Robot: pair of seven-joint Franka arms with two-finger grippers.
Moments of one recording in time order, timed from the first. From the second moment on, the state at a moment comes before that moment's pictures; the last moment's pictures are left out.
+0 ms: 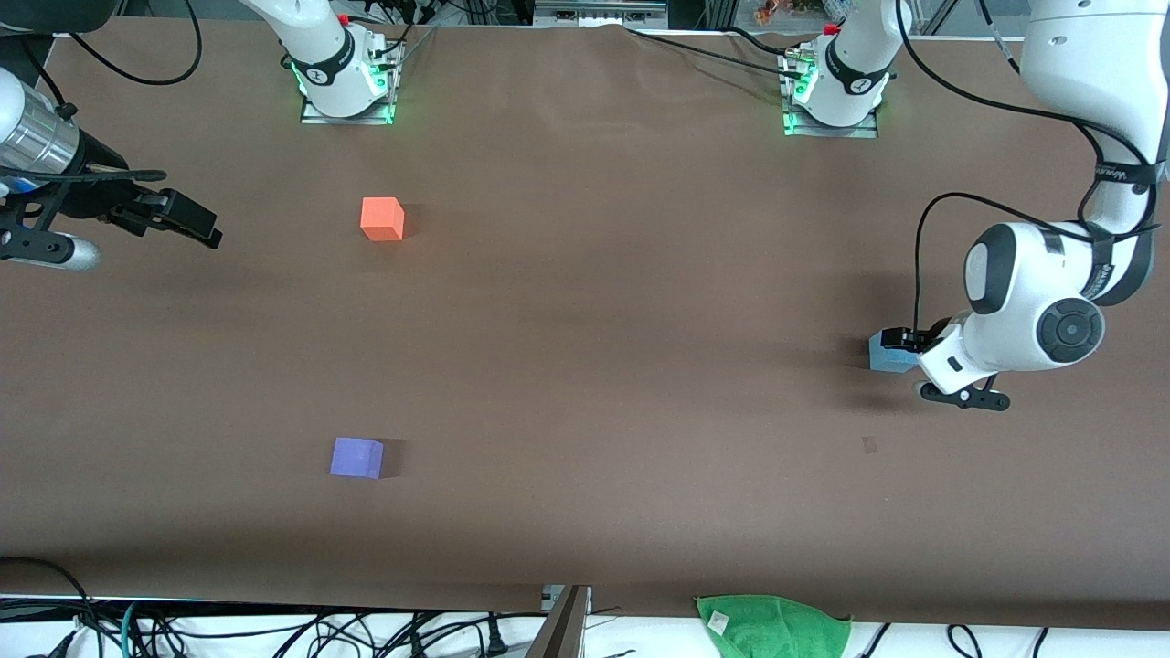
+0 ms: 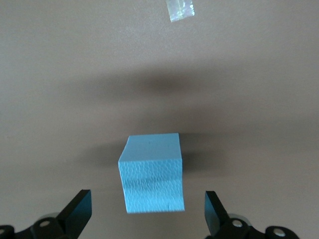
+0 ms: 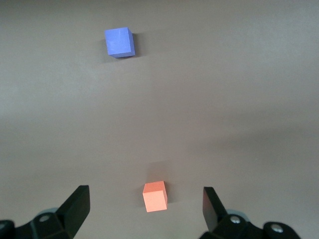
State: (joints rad) left arm 0.05 0.50 -0.02 -1.83 0.08 2.10 0.13; right arm 0.19 0.07 -0.10 -1.54 0.05 1.57 0.27
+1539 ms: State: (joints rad) left arm -0.08 0.48 -0.26 -1.69 0.08 1.91 -0.10; right arm 0.19 0.07 -0.10 -1.54 0.05 1.57 0.27
